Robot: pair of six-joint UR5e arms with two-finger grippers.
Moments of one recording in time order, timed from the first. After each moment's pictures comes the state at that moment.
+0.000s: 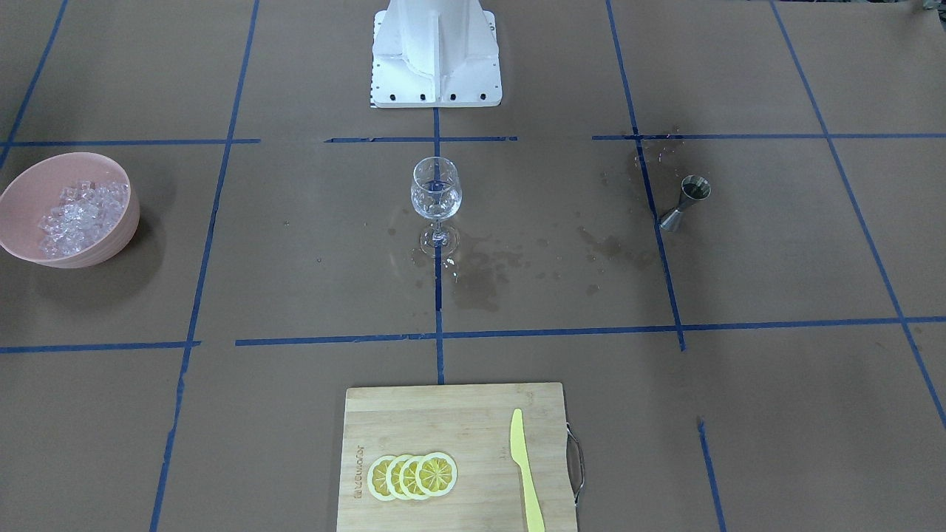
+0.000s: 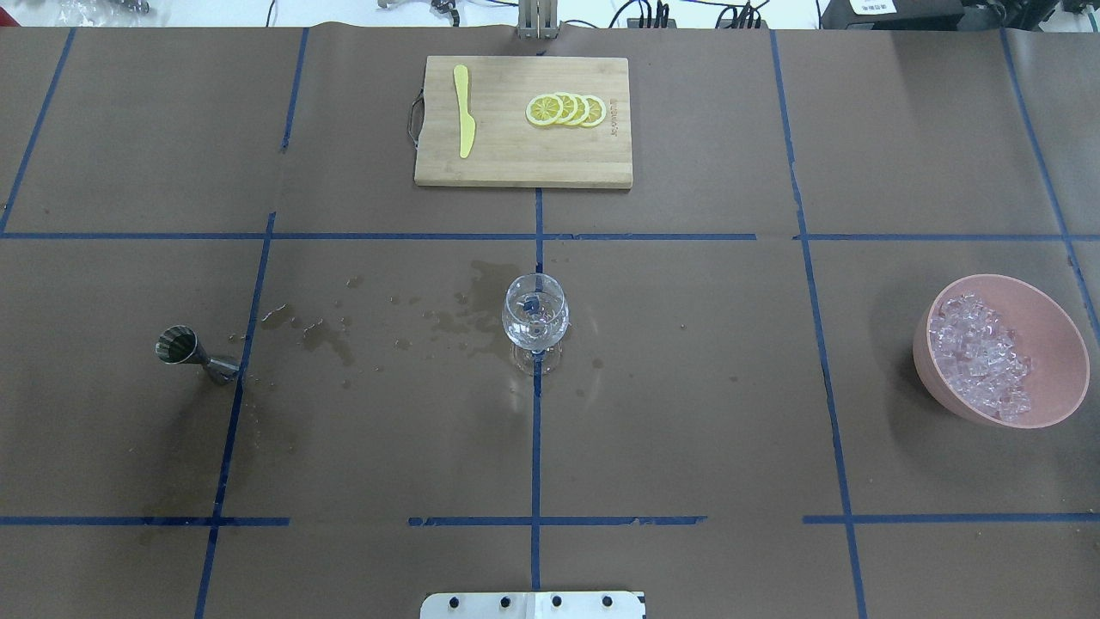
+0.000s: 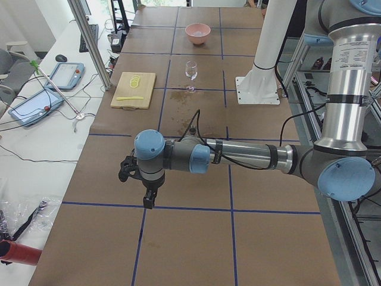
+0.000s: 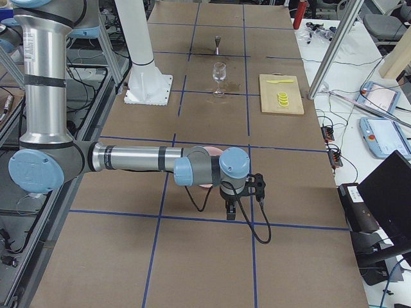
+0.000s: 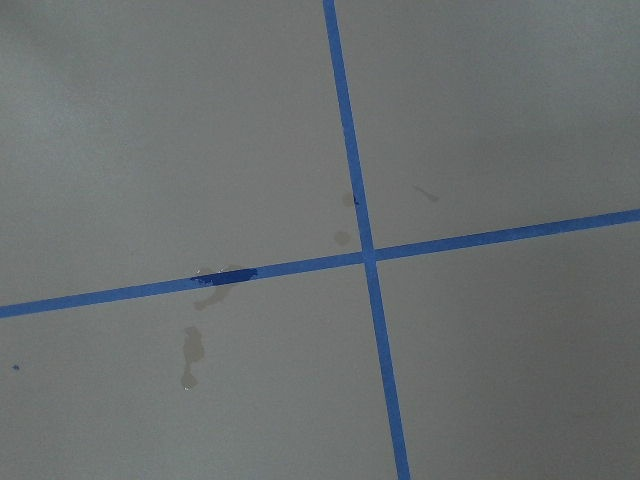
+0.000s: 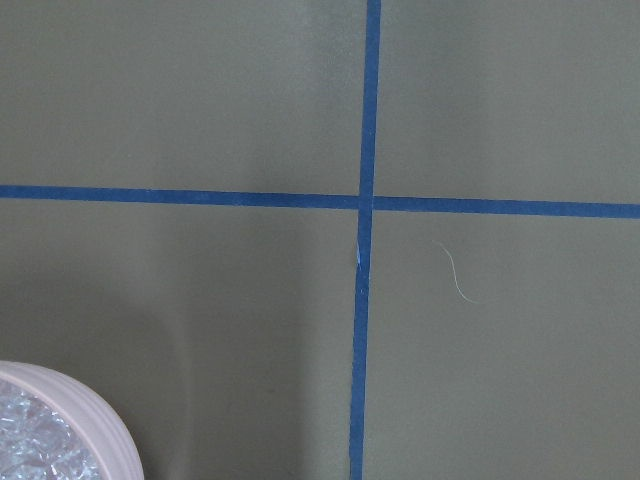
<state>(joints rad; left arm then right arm) -1.60 -1.60 -1.63 -1.60 -2.33 0.09 1.55 -1.63 1.64 -1.49 2.39 0.06</state>
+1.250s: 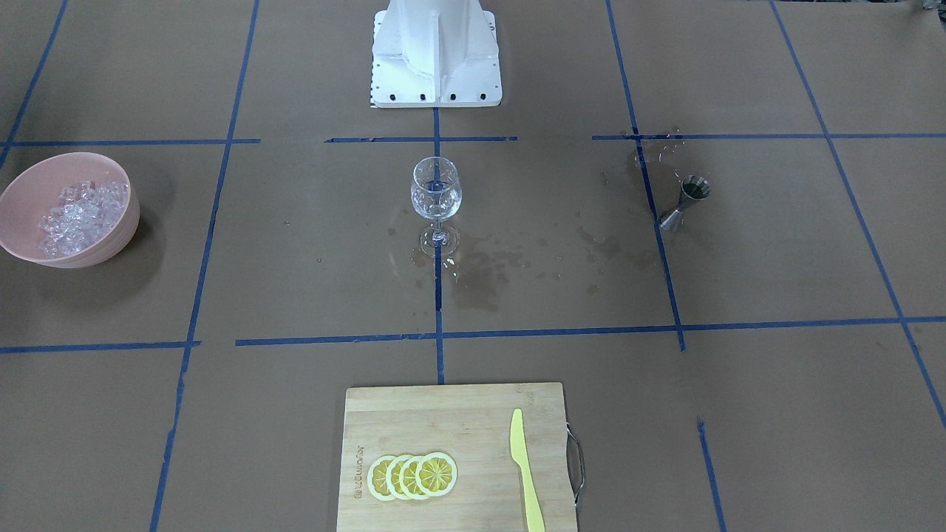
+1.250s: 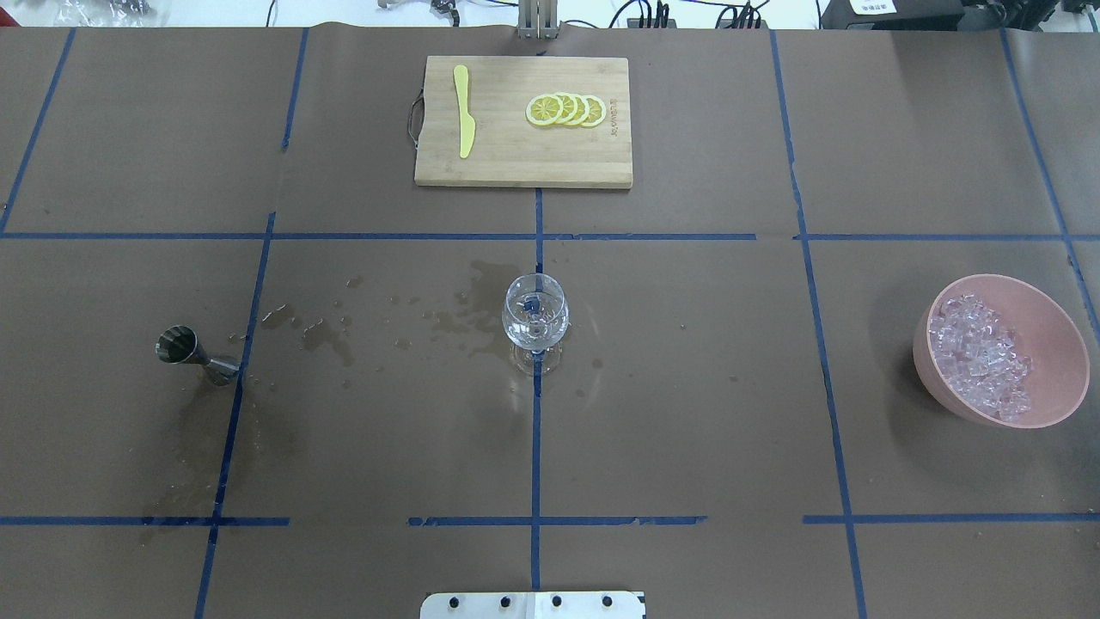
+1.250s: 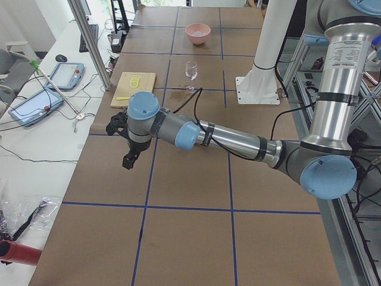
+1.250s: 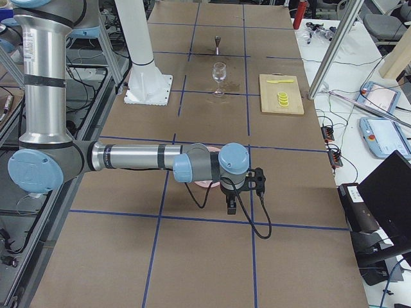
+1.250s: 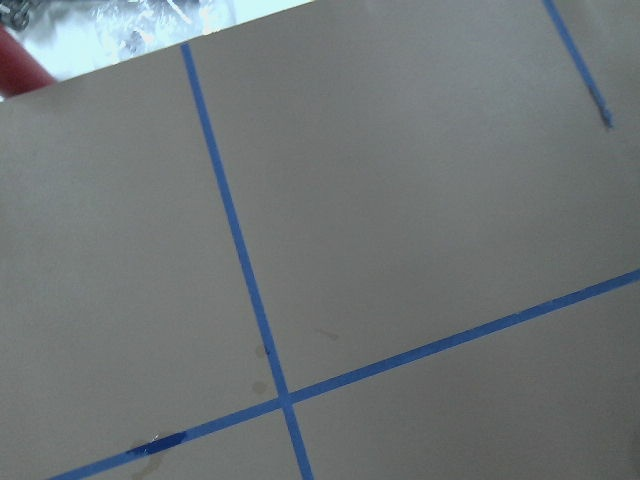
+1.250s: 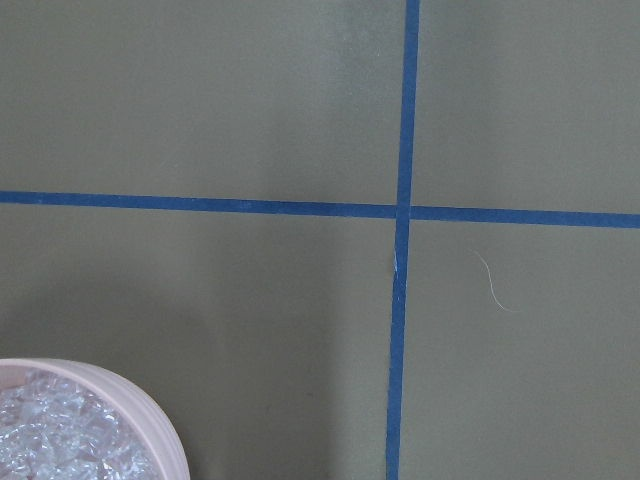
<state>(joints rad) -1.57 -1.70 -1.73 -1.75 -2.41 0.06 1.55 -1.63 1.68 -1.49 2.43 0.07</state>
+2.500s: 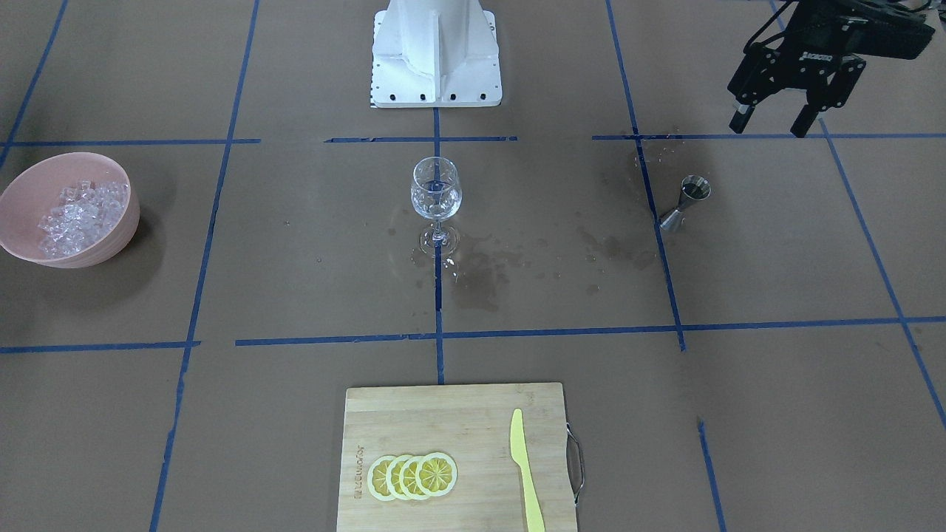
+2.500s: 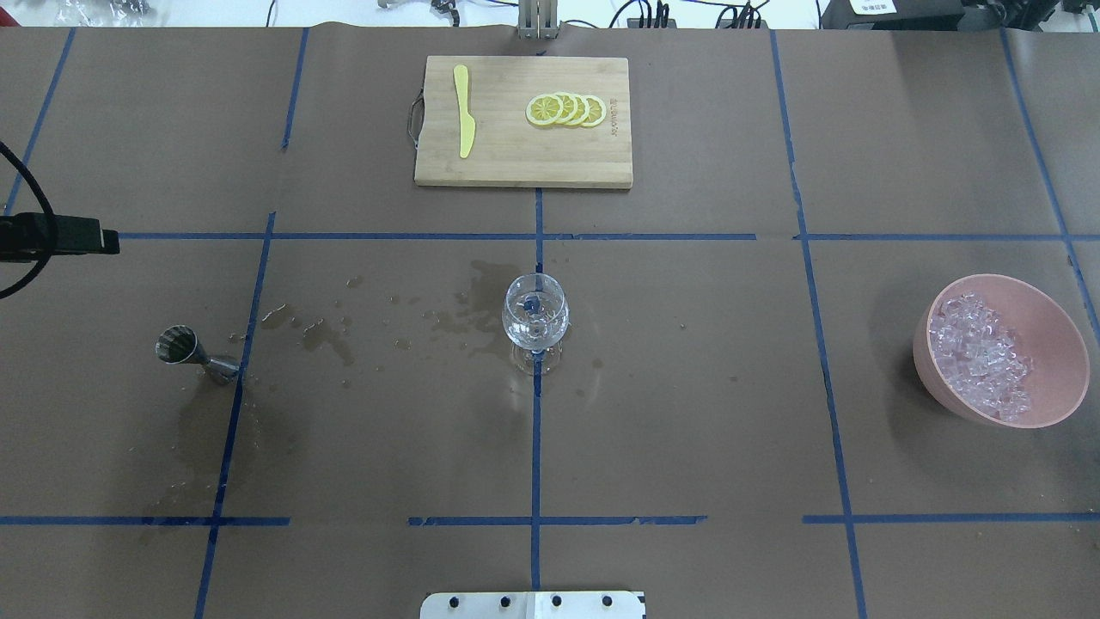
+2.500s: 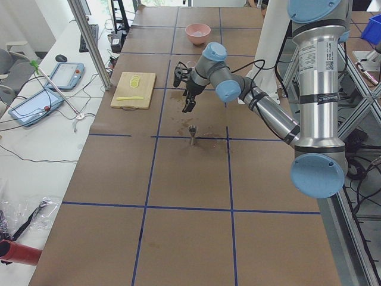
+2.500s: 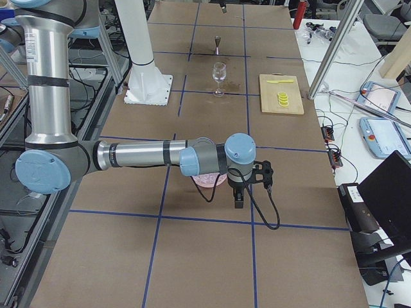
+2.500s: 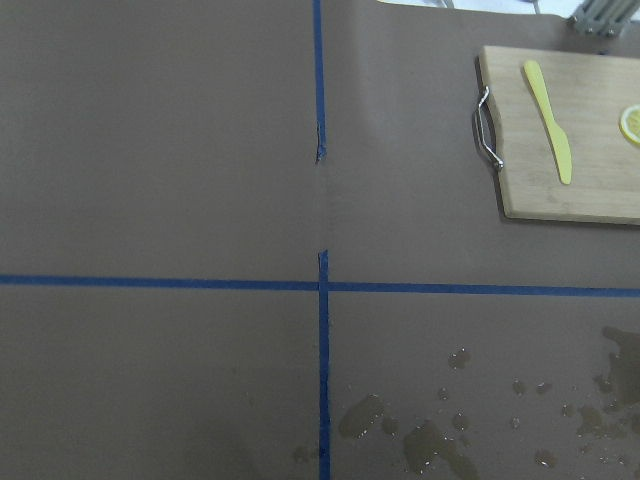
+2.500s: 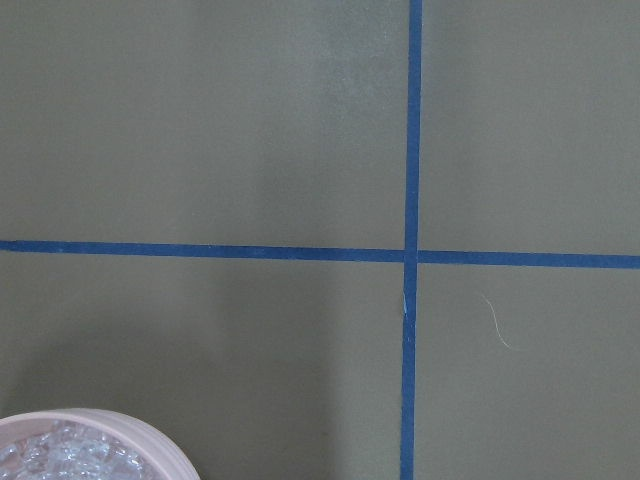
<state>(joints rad) -0.86 -1.43 -2.36 -1.88 -1.84 -1.15 1.55 -1.59 1.68 -1.49 2.41 0.13</state>
